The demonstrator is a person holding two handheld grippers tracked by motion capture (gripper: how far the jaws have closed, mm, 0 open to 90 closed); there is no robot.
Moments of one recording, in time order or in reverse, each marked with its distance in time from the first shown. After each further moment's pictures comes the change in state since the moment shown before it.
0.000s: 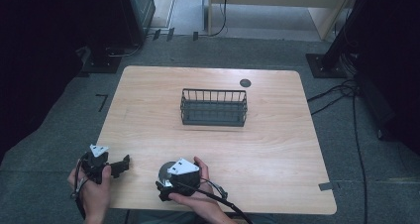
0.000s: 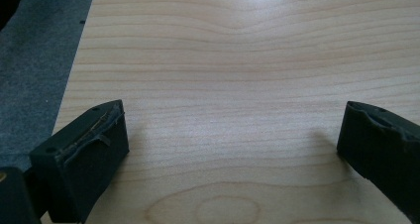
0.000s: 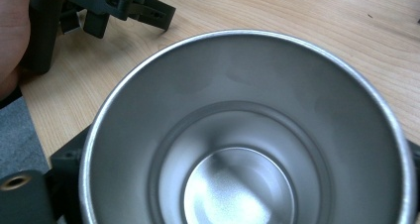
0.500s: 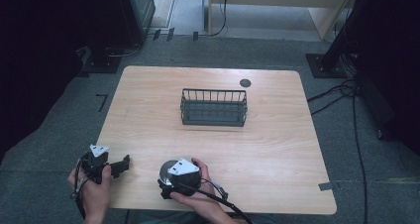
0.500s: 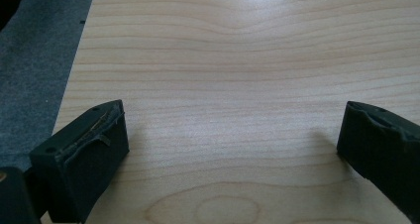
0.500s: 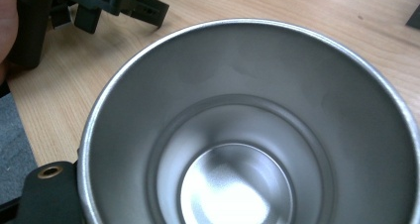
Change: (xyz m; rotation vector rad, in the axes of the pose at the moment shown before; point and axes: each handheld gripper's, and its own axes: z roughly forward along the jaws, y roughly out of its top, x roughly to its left) left arm 0.000 0.000 0.000 0.000 0.000 0.000; right arm -0.002 0.000 -0.002 0.002 -0.024 -0.016
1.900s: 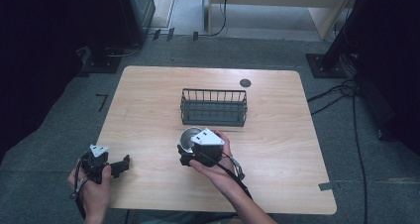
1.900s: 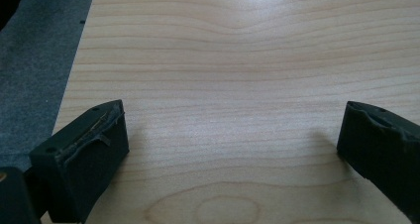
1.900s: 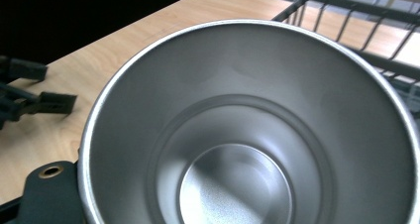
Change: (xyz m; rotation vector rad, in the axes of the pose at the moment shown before) left arm 0.000 0.000 0.000 -0.001 0.000 -0.001; right arm -0.069 0.053 -0.039 -0.143 -0.168 0.040
